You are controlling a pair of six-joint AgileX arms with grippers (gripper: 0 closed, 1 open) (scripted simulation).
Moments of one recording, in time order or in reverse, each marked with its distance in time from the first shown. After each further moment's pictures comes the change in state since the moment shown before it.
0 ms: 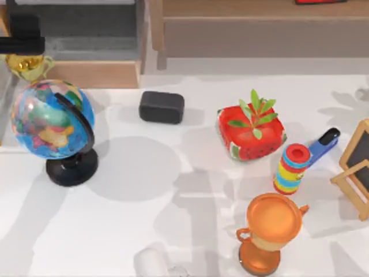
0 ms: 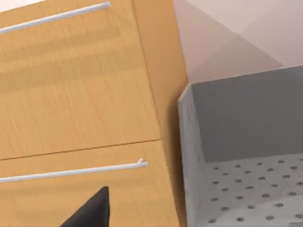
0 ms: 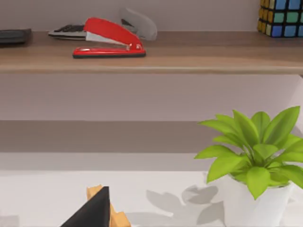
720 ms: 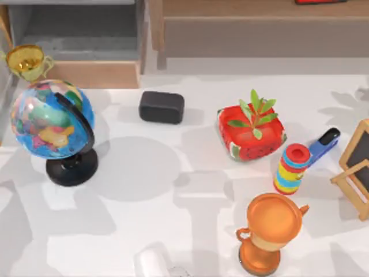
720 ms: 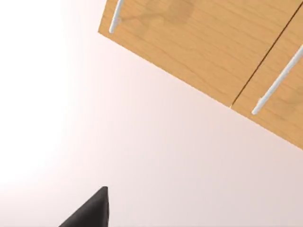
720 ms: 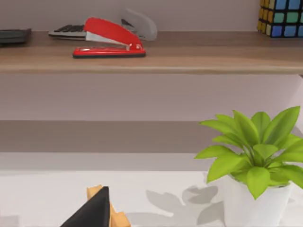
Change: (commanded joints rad) left arm 0.788 0.487 -0.037 0.646 0.652 0.758; right arm 0.000 0.000 0.000 0.000 0.000 0.000
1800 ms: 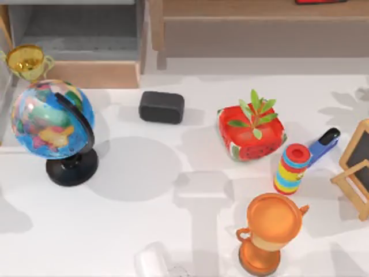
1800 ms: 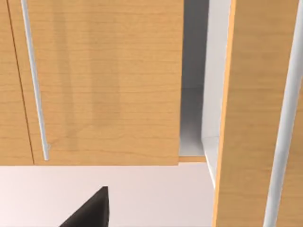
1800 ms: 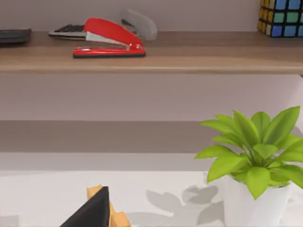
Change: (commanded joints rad) left arm 0.170 0.381 -0.084 0.166 0.511 0.537; right arm 0.000 0.000 0.000 0.000 0.000 0.000
